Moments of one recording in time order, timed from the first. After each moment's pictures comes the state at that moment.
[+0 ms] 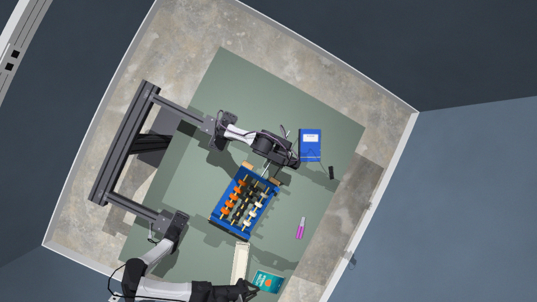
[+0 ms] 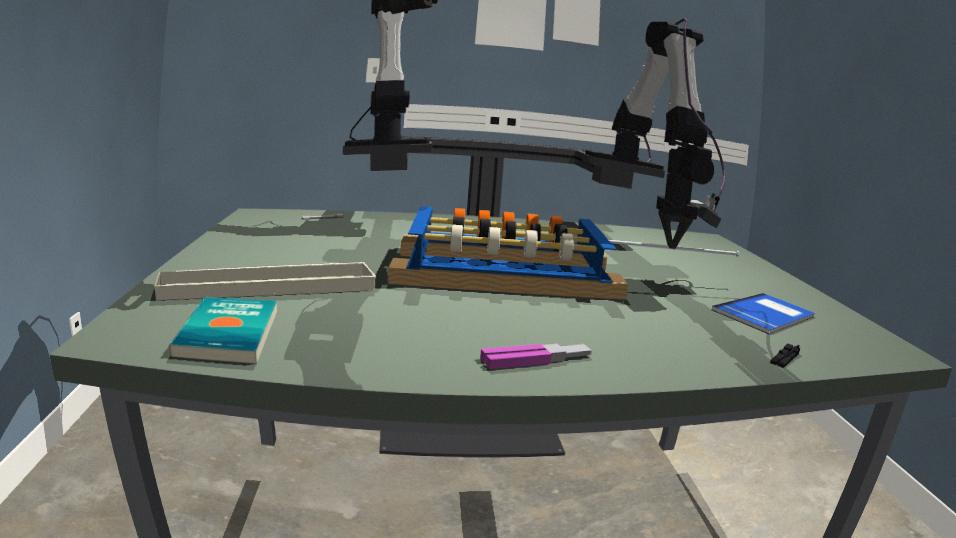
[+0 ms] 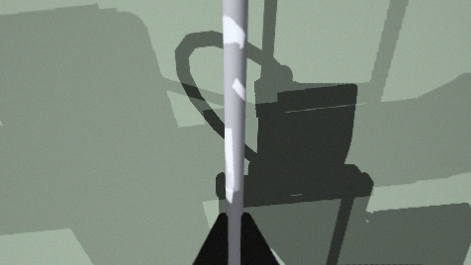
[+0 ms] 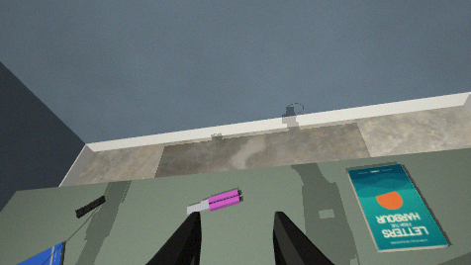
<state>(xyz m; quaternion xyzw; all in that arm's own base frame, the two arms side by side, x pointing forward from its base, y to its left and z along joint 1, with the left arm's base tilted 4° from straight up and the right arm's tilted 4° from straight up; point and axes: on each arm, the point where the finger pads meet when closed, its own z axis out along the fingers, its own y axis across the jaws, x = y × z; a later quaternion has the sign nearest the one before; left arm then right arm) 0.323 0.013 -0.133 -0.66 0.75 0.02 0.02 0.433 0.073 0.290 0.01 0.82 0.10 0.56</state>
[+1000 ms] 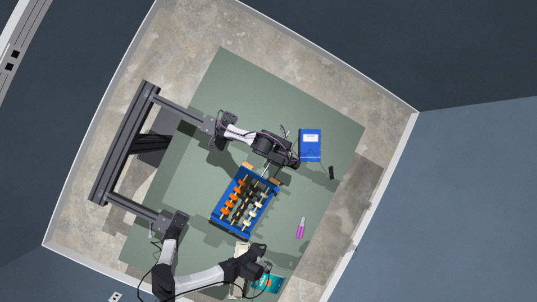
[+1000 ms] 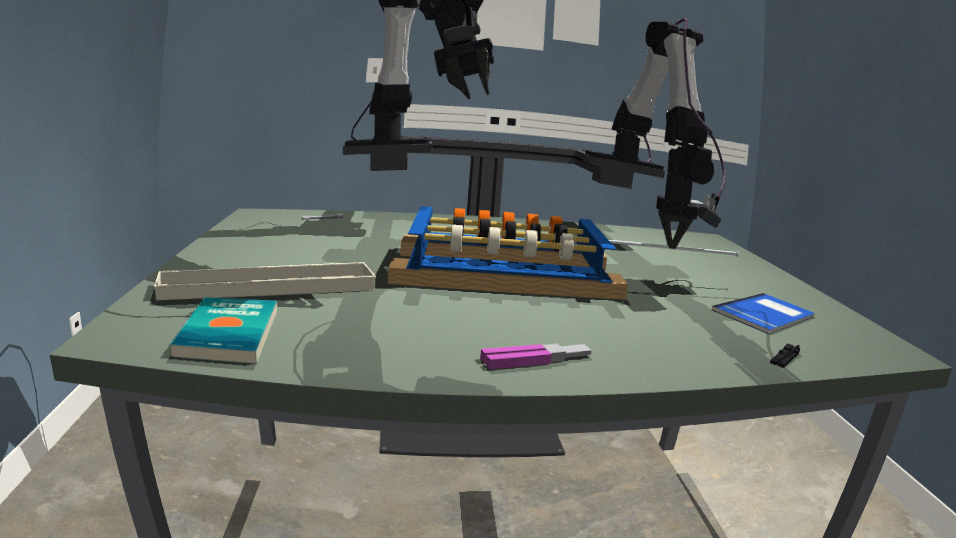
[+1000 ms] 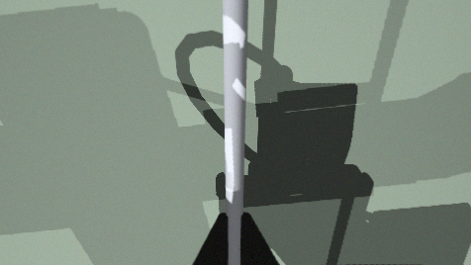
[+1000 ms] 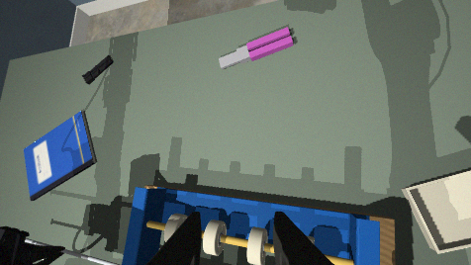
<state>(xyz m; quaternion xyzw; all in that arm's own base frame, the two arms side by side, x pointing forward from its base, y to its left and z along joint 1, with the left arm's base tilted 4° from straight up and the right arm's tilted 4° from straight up) 0.323 0.013 -0.133 -0.66 0.75 0.02 0.02 0.425 0.184 0.121 0.02 0.94 0.13 0.31</state>
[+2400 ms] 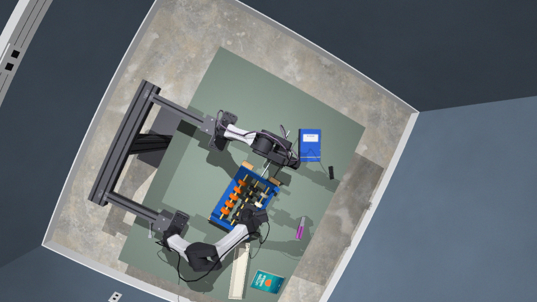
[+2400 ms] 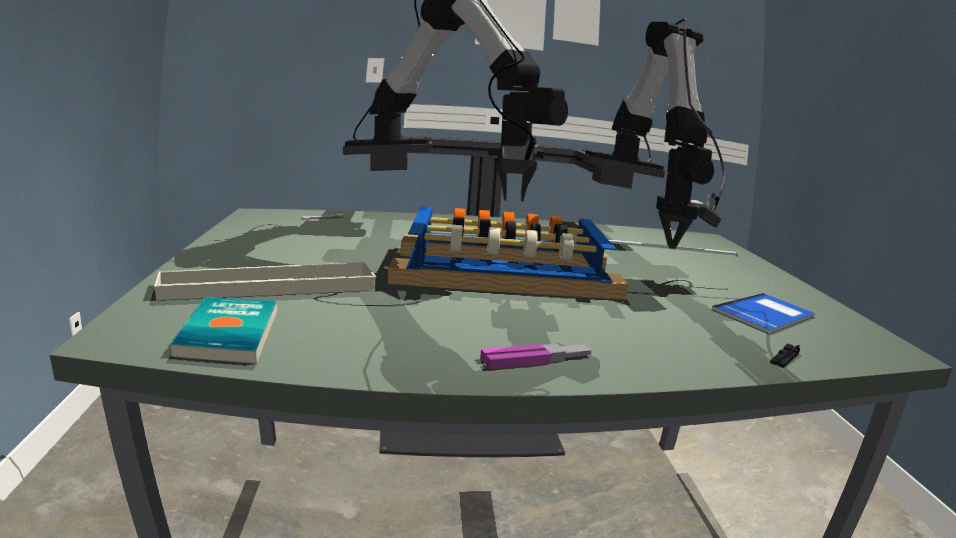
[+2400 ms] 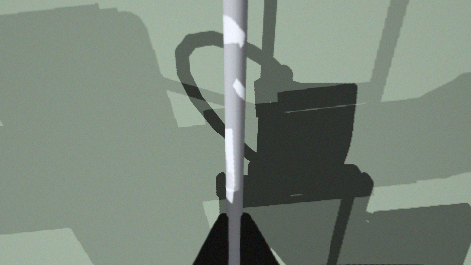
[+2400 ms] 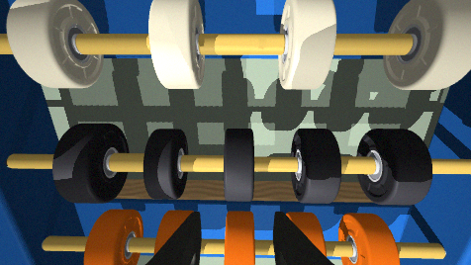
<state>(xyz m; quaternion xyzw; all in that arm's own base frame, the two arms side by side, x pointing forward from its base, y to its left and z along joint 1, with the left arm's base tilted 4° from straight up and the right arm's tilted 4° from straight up) 0.323 0.012 -0.133 -0.66 0.75 0.02 0.02 0.296 0.263 -0.082 0.03 1.00 -0.02 0.02</state>
